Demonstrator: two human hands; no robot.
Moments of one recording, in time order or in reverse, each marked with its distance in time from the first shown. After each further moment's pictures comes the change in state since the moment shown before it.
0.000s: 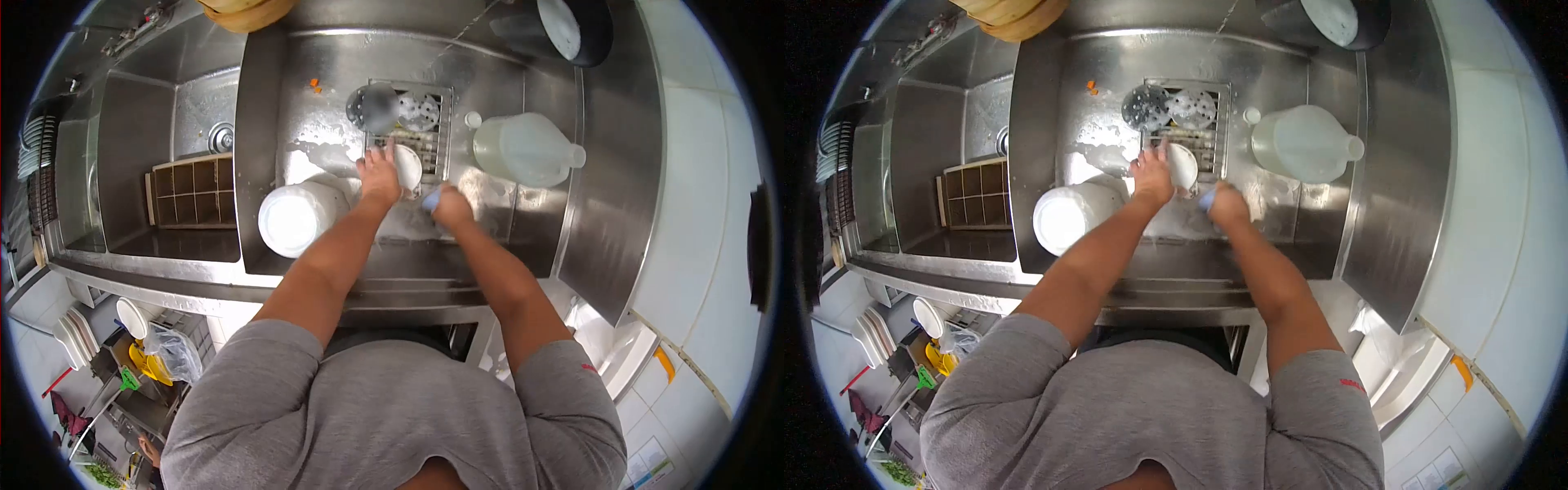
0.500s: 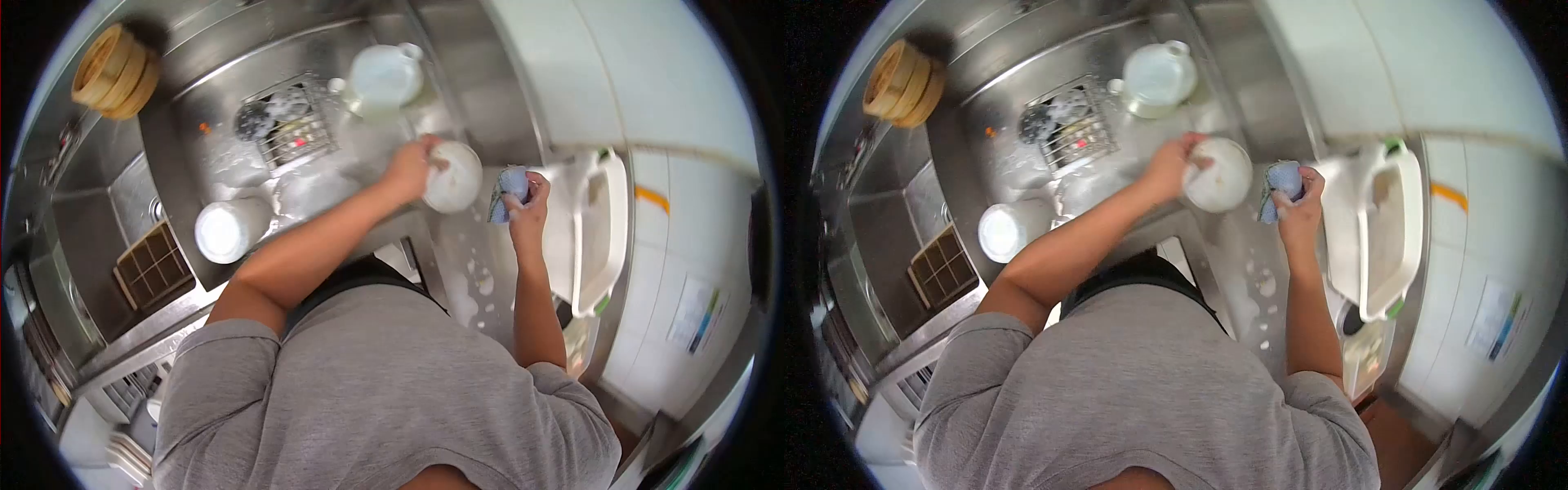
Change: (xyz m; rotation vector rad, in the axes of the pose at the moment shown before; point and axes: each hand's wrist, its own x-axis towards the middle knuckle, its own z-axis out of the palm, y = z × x) left_hand -0.168 0.192 -0.030 -0.841 -0.226 0.824; right_hand -0.352 0.092 -0.103 0.793 1.120 0.385
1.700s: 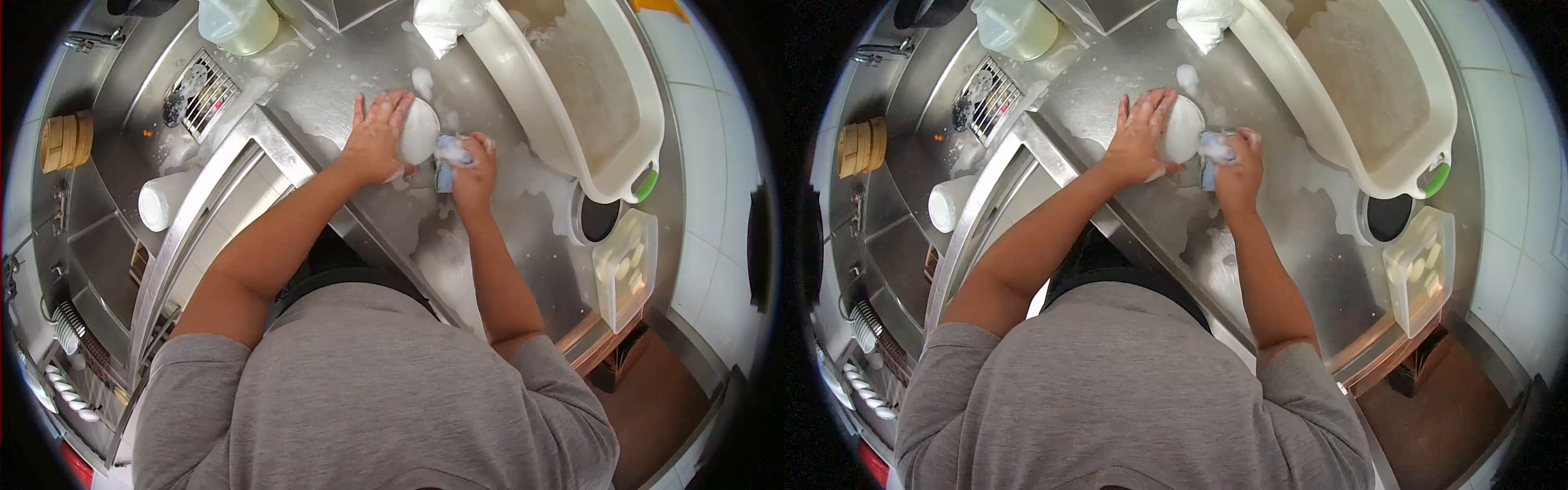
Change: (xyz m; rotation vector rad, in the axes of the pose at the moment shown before) left_hand -0.105 -0.004 0.245 0.927 -0.333 0.222; right_hand -0.179 0.198 -0.080 0.001 0.220 -0.029
